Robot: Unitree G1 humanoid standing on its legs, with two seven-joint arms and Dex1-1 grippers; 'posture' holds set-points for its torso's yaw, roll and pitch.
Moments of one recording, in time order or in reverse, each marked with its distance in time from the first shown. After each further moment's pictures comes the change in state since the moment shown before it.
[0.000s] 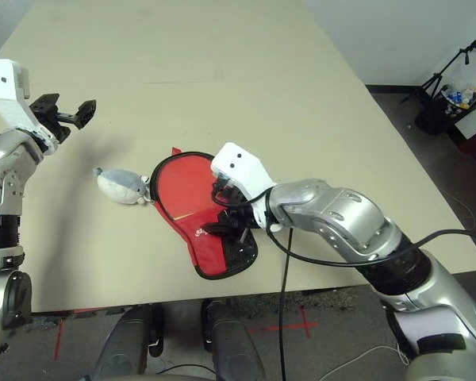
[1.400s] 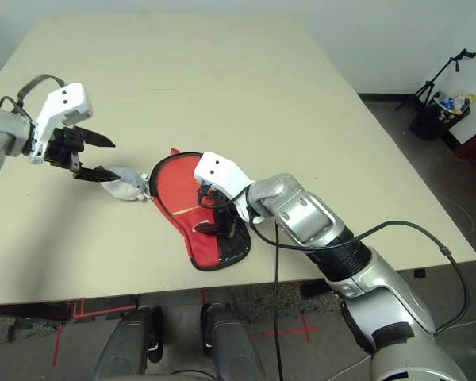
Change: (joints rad) left arm -0.219 0.246 -0.502 0.202 0.243 -0.126 -0.947; right arm -0.001 0.186 0.001 0.214 -0.343 -0.074 0.269
